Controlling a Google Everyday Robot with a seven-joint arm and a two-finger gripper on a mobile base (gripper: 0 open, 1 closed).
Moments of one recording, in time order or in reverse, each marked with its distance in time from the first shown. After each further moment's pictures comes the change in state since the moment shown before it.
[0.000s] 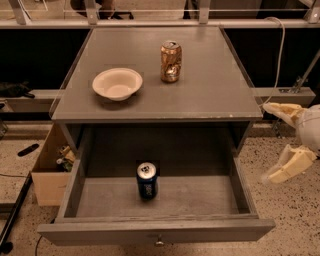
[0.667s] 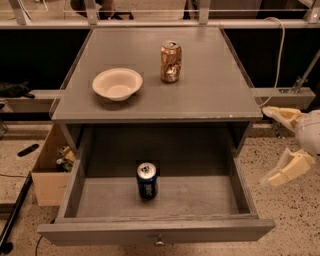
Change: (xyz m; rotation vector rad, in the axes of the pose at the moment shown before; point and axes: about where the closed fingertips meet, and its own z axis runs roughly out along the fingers) arm 0.006 0.003 0.009 -0.006 -0.030 0.005
